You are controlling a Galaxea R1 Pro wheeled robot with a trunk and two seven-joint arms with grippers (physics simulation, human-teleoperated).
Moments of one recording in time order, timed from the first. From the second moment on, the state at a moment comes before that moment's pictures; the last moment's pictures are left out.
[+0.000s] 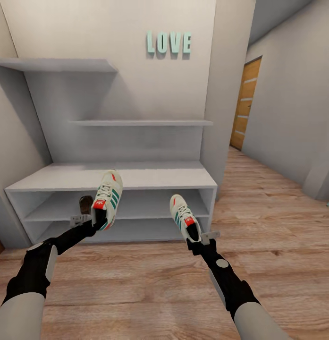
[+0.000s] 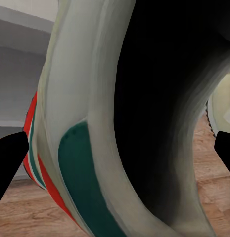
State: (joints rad) left arm -0.63 0.10 0.50 -0.95 -0.07 0.33 -0.84; right arm -0.60 0.12 -0.06 -0.65 0.23 -0.06 0.09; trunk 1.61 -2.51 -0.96
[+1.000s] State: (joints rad) left arm -0.63 0.09 0.50 -0.95 -0.07 0.33 -0.84; right arm -0.60 -0.20 -0.96 -0.65 -0.14 -0.06 0.10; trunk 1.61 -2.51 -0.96
